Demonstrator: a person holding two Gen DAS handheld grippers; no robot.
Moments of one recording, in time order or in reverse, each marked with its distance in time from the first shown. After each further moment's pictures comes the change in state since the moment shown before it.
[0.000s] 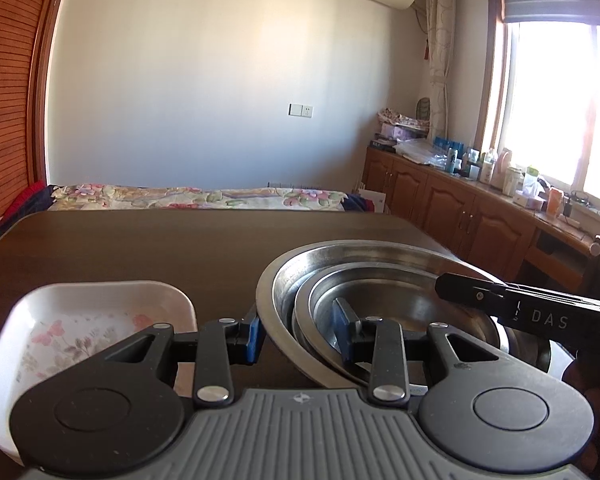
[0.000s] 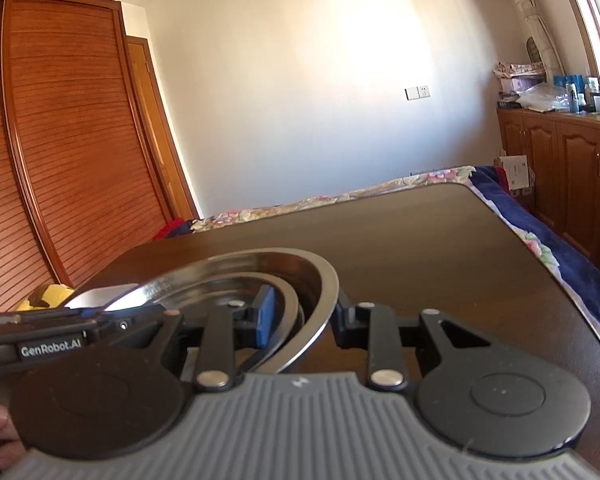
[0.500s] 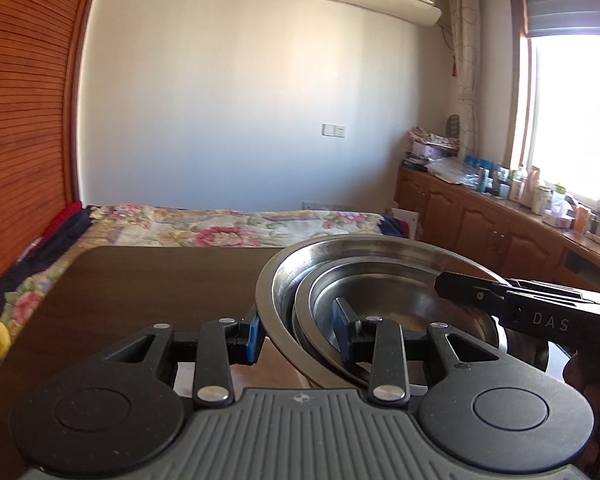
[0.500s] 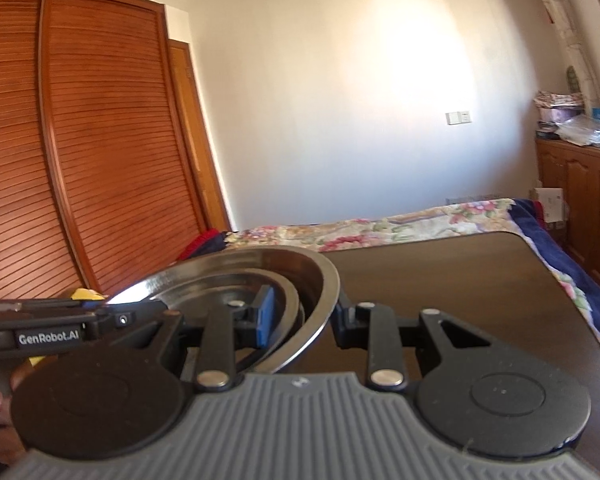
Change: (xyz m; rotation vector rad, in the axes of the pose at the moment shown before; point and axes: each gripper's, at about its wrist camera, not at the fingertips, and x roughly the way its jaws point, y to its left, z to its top) left arm -0.035 0.044 0.040 0.004 -0.043 0.103; right arm 0.010 0.033 0.028 -0.076 -0.034 0.103
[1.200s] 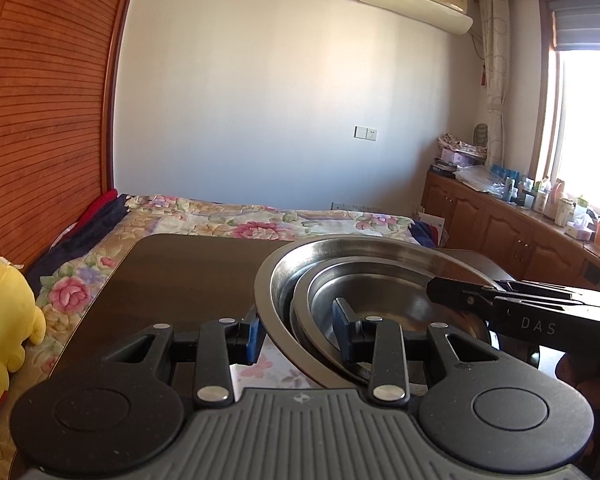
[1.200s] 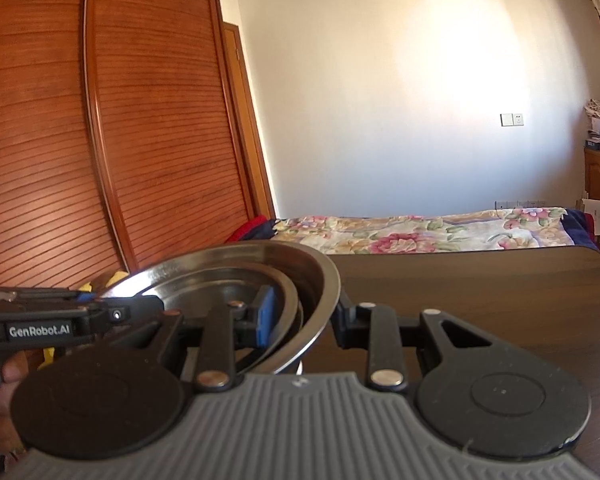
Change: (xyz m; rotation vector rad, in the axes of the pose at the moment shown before) left arm -0.020 0.062 -0.005 -0.056 0.010 0.047; right arm 0.031 0.063 0.004 -0.069 0.045 0.103
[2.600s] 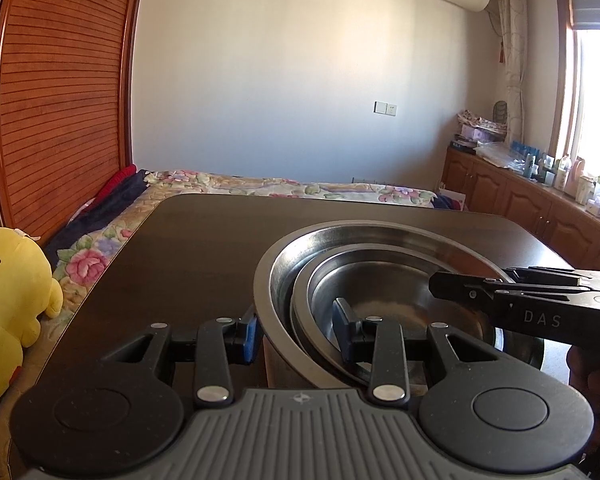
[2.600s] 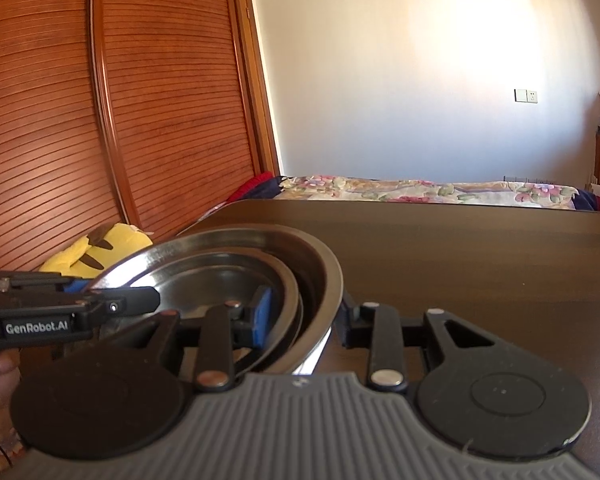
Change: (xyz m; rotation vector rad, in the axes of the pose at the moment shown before) left arm 0.012 0.012 -0.029 0.010 0.067 0.061; right arm 0.033 0.028 -0.025 -0.042 0.110 0.000
